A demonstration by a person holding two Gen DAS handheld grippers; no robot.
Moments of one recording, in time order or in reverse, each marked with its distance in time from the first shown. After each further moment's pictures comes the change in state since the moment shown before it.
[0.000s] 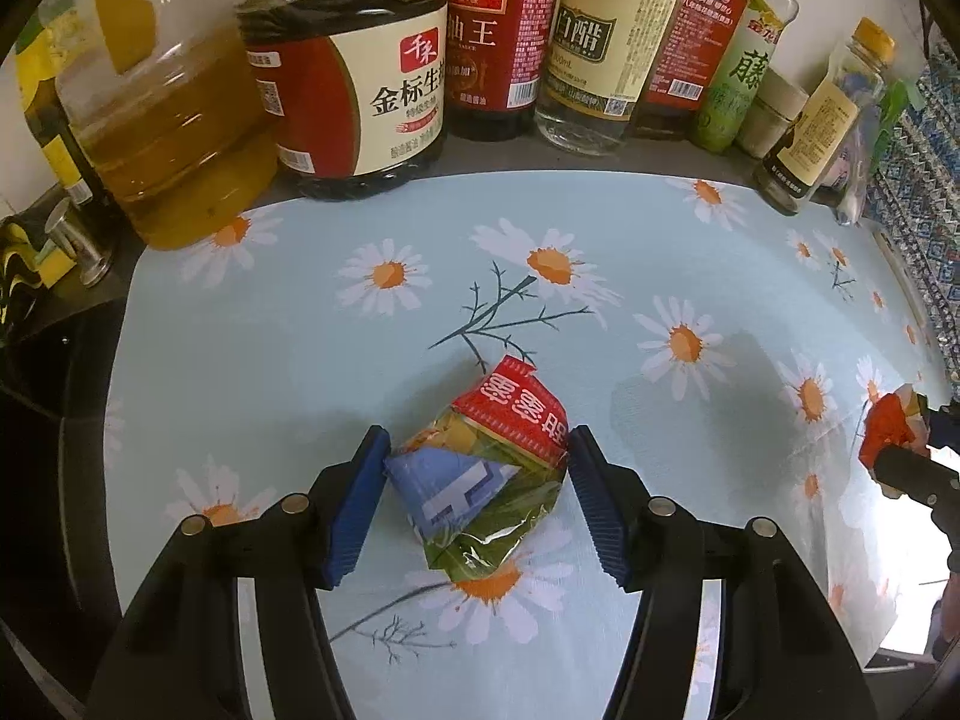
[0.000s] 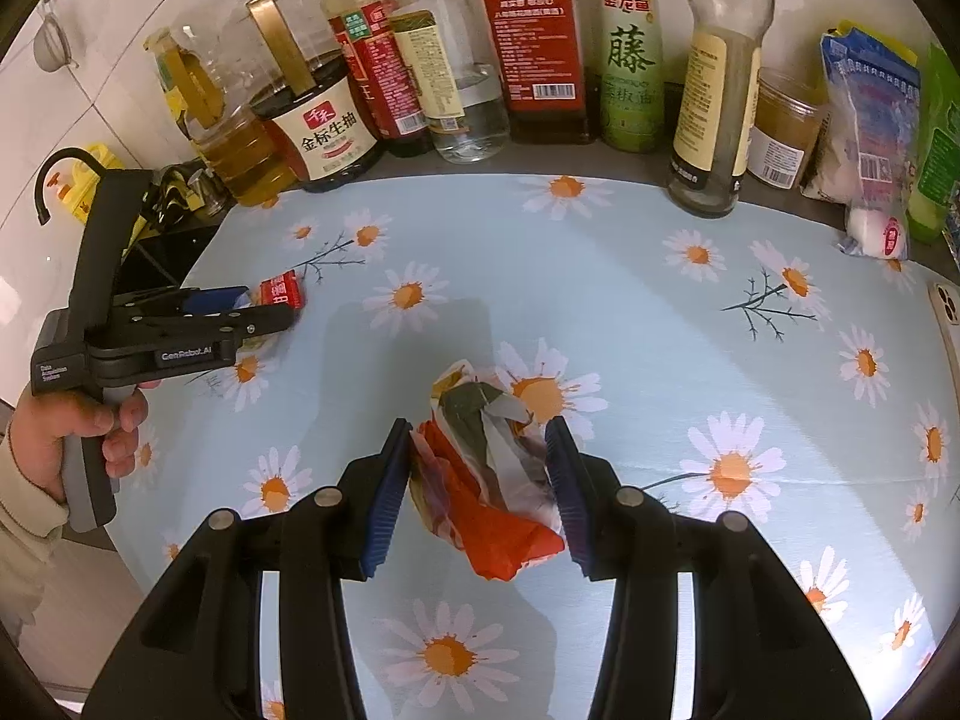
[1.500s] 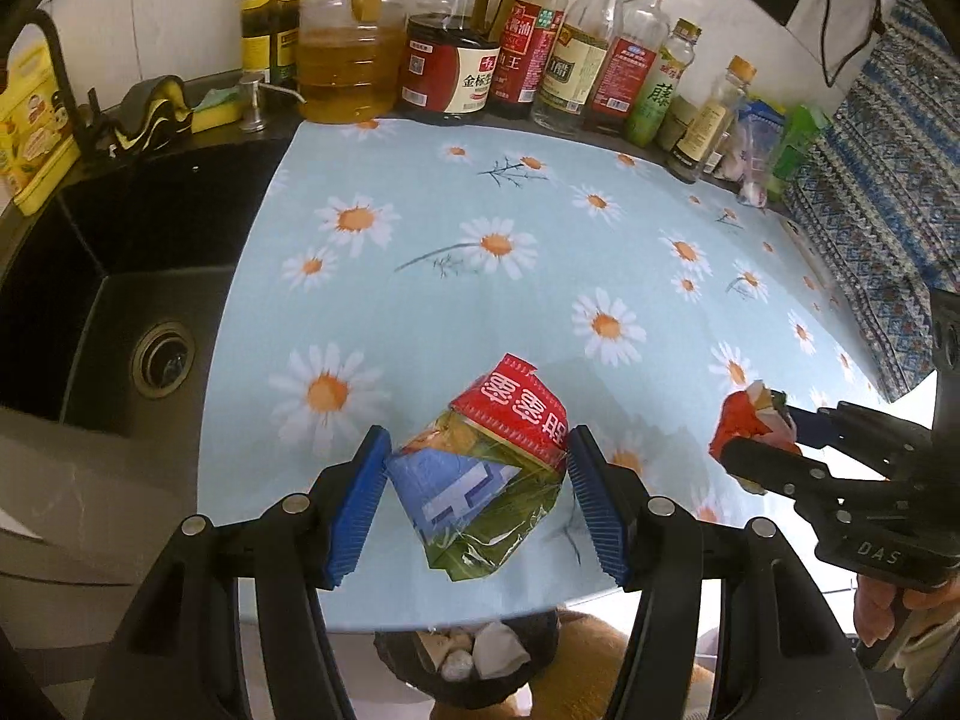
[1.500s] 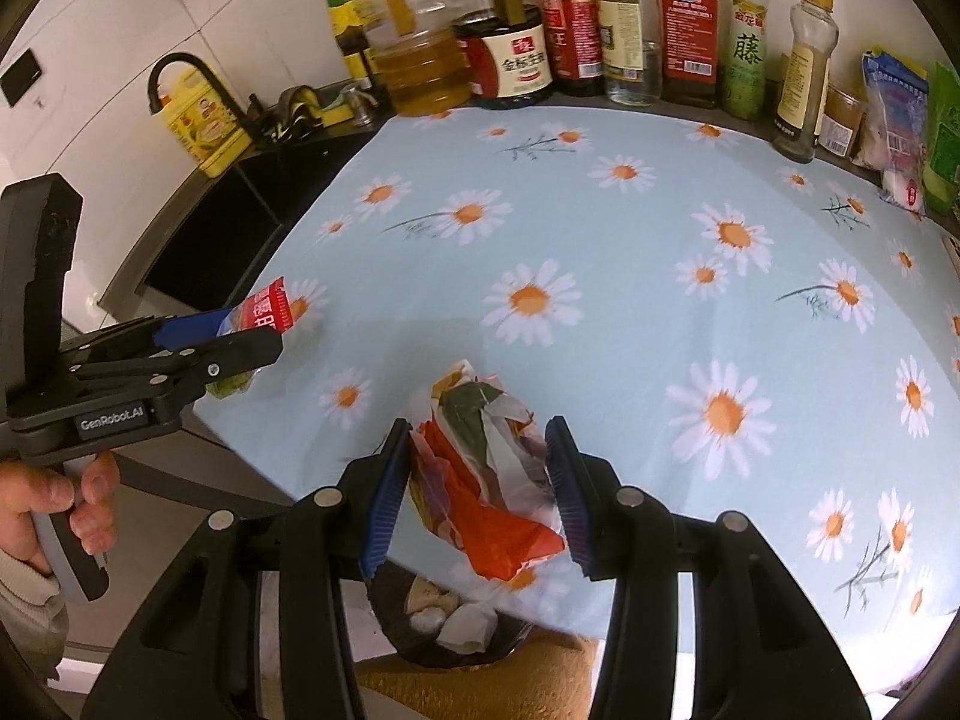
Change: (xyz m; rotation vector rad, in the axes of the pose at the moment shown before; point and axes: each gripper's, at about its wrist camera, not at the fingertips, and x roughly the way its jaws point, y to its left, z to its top) left arm -0.144 0.021 -0.193 -0.119 -0.121 -0.085; right arm -0.043 0.140 -0.125 -0.080 -0.001 0.069
